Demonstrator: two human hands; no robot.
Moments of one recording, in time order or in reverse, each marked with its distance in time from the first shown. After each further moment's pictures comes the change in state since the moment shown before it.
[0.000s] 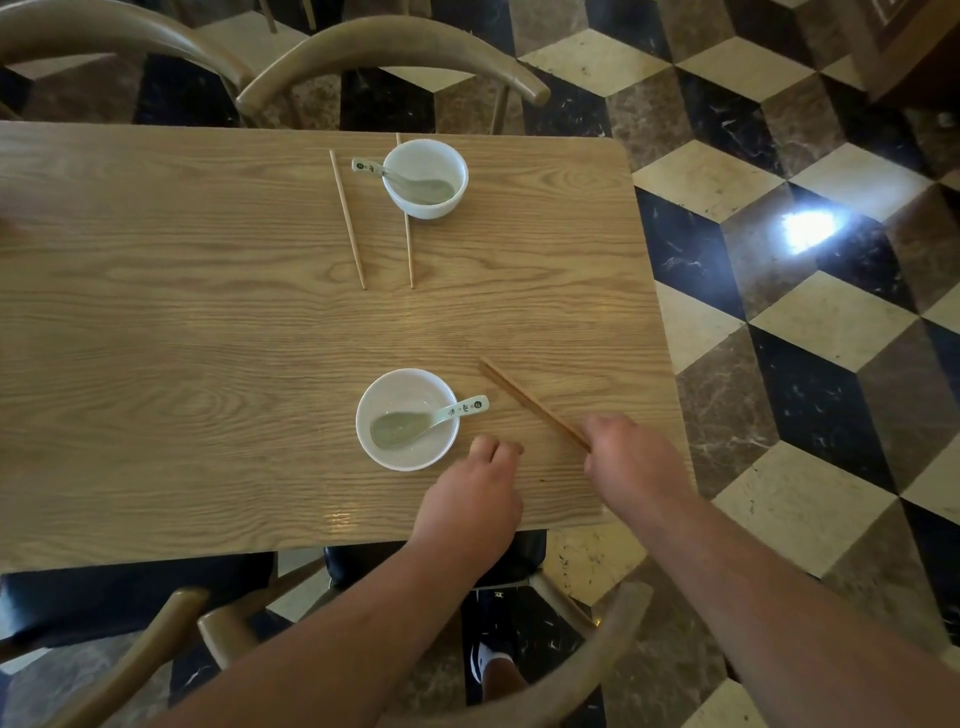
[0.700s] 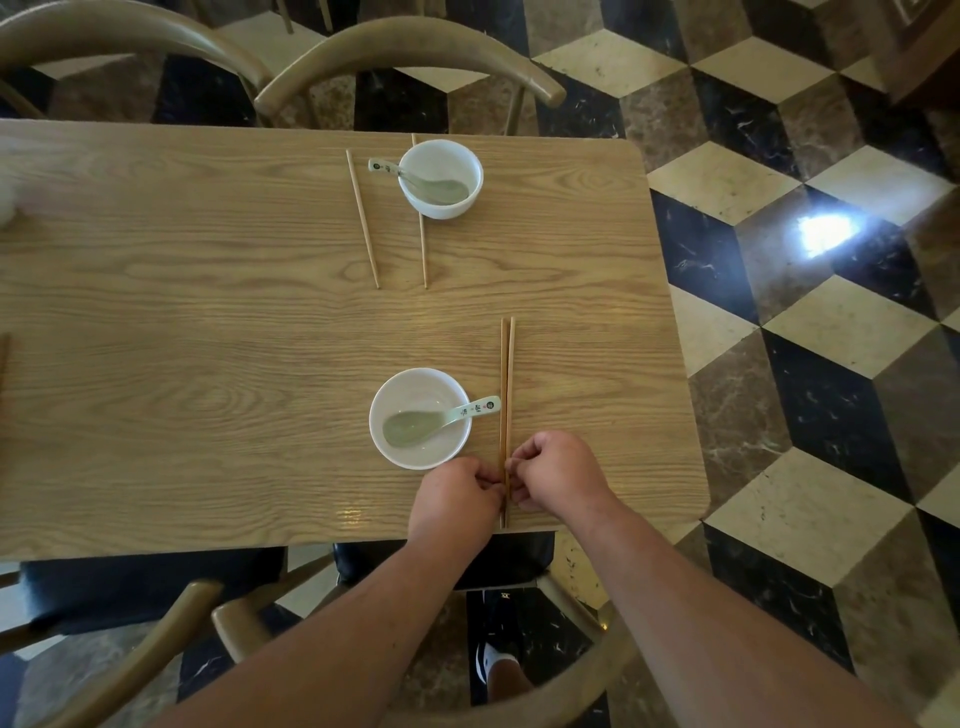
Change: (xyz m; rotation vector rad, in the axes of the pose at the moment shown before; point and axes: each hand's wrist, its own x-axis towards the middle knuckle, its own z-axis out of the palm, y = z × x) left_hand 0.001 -0.022 0.004 -0.544 0.012 -0.503; right_hand 0.011 -0.078 0.027 0.955 -0.293 0.387
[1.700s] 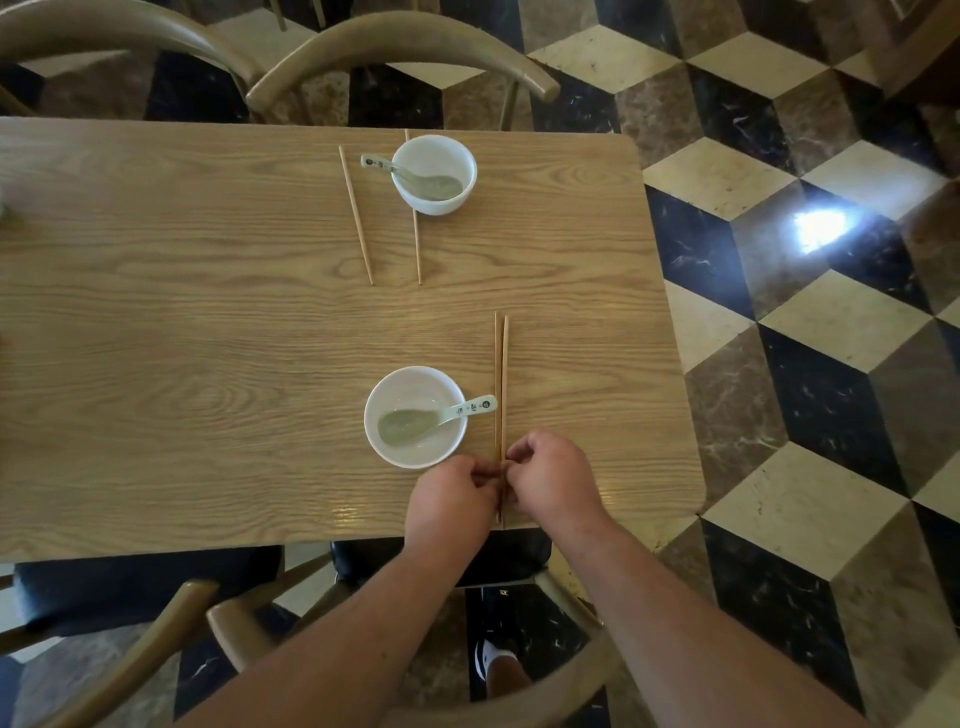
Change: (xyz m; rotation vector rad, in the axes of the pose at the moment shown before) left_hand -0.007 -0.001 0.001 -0.064 0.005 0.029; right_hand 0.000 0.018 0.015 -0.129 0.129 -0.126
